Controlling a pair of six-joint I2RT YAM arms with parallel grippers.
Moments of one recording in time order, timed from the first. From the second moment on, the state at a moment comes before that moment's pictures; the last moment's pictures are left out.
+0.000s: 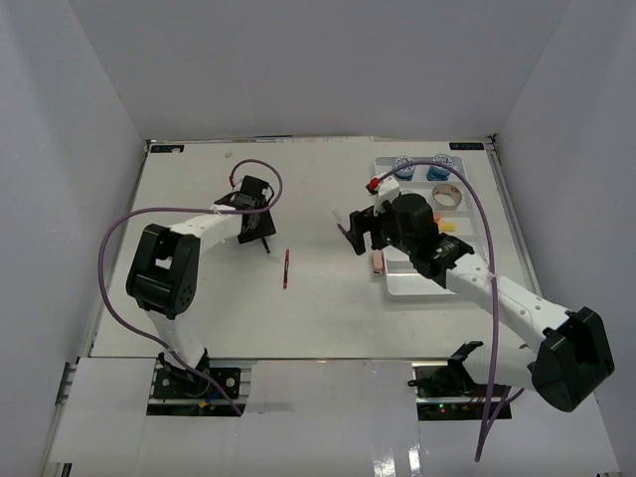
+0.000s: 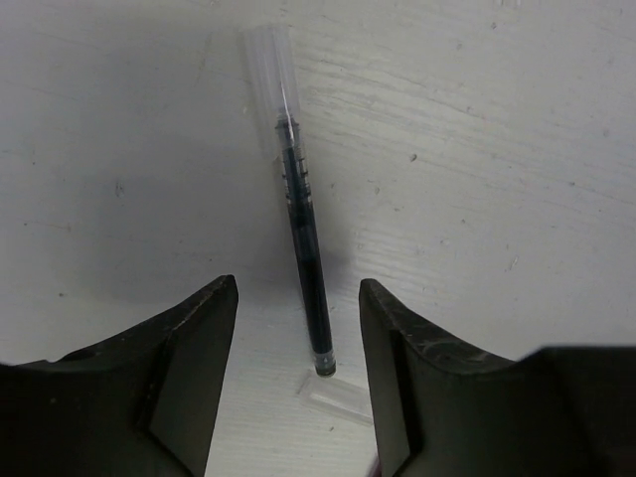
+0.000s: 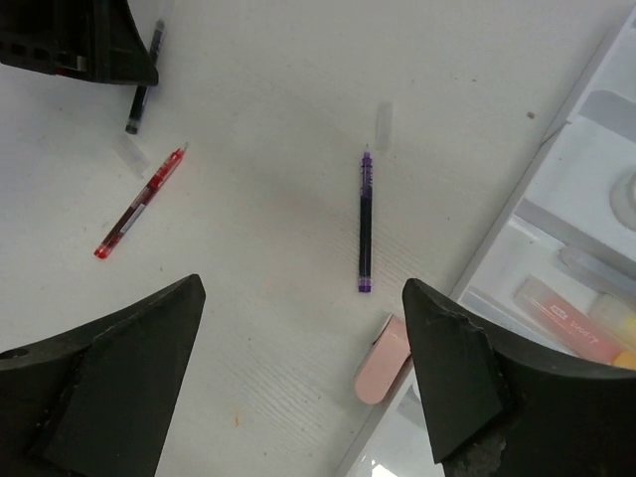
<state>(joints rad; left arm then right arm) -0.36 1.79 1.14 -0.36 -0.22 -0.57 0.65 1.25 0.90 -0.13 -0.03 0.08</state>
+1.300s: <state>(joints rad) -0.45 1.48 1.16 -0.23 0.00 0.00 0.65 0.99 0.82 -0.11 -0.08 0.27</state>
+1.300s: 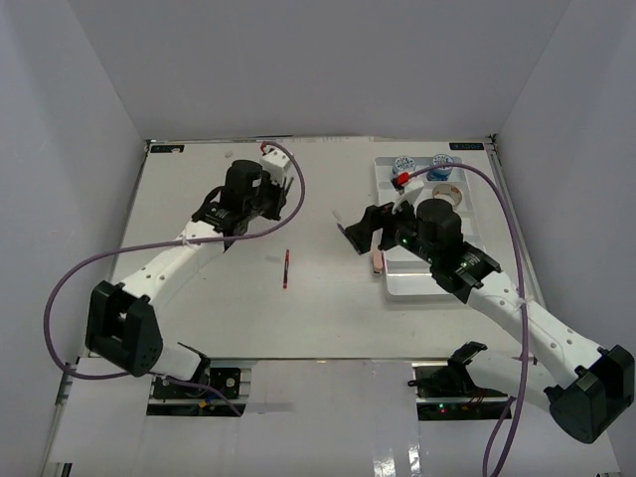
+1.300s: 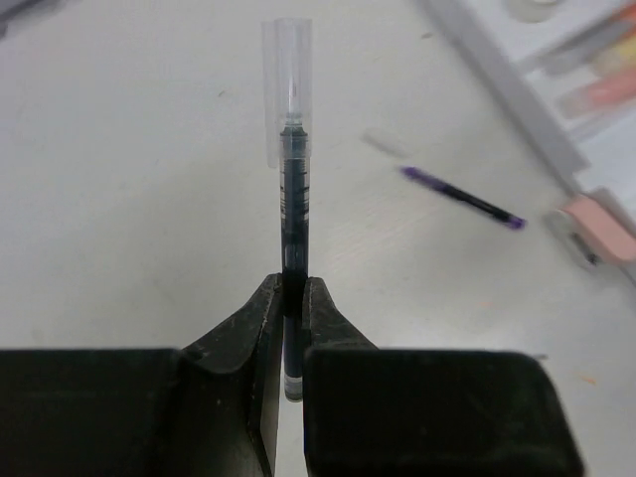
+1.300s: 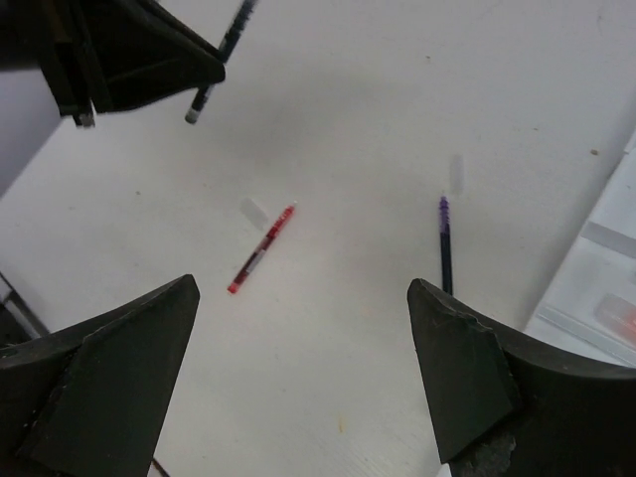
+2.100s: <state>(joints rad) -0.76 1.30 1.02 -0.05 0.27 0.25 0.65 1.20 1.04 -0.12 -0.14 0.53</state>
